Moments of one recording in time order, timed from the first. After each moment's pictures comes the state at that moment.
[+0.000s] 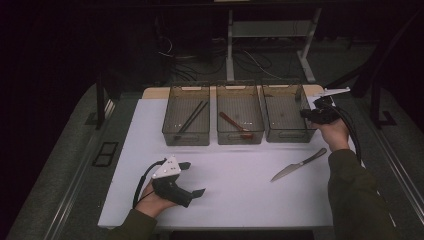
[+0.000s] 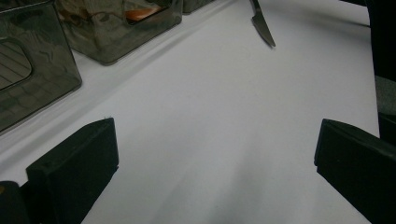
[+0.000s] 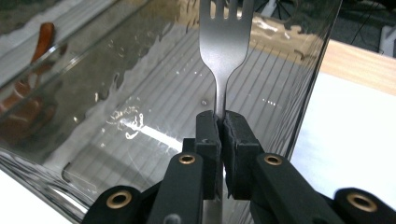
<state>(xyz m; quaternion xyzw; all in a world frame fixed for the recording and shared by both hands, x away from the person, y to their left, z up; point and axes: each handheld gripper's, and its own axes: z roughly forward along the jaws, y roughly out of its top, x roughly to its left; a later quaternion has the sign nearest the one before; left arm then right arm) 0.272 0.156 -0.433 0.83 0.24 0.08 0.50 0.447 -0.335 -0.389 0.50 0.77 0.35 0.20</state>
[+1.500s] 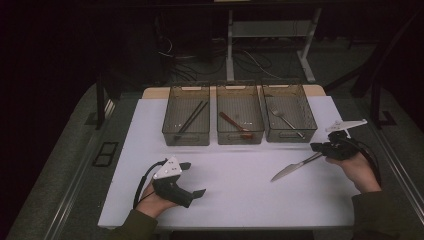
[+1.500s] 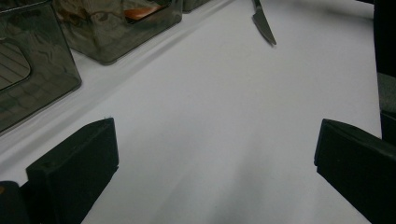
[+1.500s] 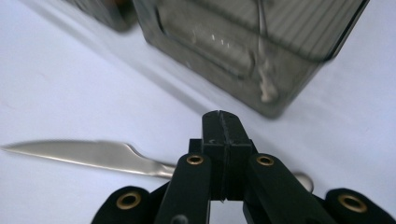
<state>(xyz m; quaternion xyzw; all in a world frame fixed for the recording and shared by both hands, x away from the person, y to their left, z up) 0.271 0.154 -0.433 0.83 0.24 0.09 0.49 0.349 -0.352 -0.409 0.45 0.82 0.31 0.15</state>
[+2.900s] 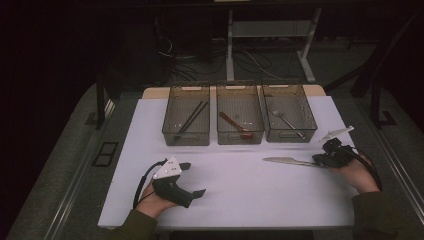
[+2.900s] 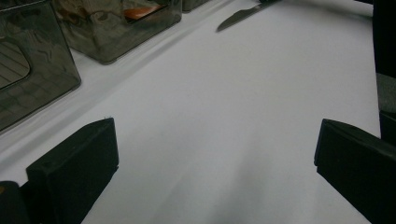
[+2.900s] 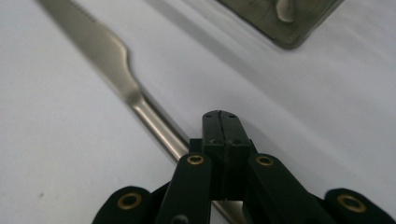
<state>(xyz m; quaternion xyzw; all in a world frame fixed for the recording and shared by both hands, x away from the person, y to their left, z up) 0.271 0.155 -0.433 0.83 0.24 0.09 0.49 0.345 -0.353 -0.434 0.44 0.86 0.23 0.13</state>
